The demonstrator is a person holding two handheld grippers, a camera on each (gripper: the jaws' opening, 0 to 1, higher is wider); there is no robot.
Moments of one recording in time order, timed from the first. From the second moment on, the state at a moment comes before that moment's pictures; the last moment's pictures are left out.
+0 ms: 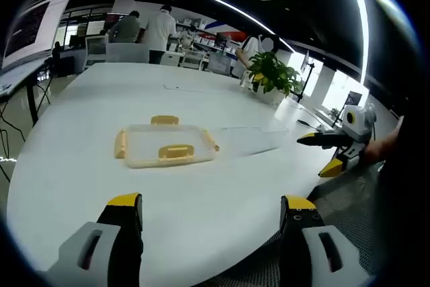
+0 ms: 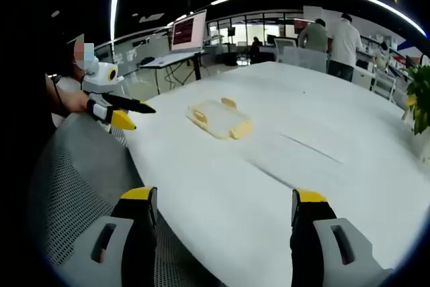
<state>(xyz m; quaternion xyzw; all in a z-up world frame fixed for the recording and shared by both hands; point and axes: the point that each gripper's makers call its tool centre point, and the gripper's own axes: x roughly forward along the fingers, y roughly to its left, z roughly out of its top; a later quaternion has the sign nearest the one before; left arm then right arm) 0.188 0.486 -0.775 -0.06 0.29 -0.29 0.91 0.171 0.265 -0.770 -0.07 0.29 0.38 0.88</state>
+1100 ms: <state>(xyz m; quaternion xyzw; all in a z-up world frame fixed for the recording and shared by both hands) 0.197 0.481 -0.761 -0.10 0.27 -0.30 0.91 0.184 0.266 -0.754 -0.03 0.29 0.38 0.87</state>
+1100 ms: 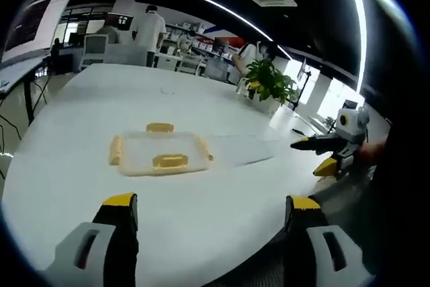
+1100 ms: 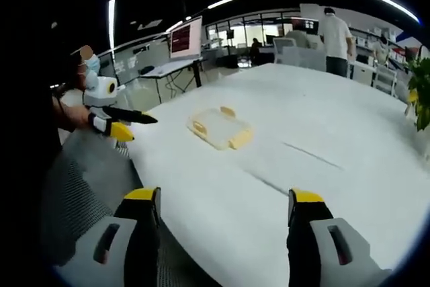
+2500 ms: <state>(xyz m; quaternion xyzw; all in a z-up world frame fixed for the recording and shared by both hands) 0.232 0.520 -0.777 0.02 0.32 -0.32 0.89 0.227 0.316 -0.741 -0.05 0.28 0.42 0.86</state>
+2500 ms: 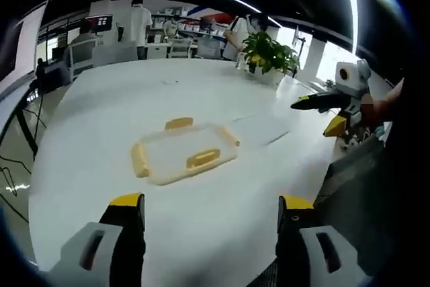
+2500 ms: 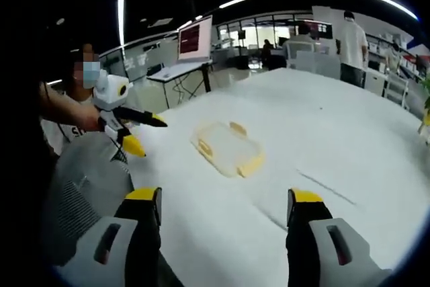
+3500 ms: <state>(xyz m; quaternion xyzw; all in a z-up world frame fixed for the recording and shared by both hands) 0.276 0.531 -0.774 0.07 0.34 -0.36 0.87 0.266 0.333 -0.747 -0.07 0.28 0.43 0.85</state>
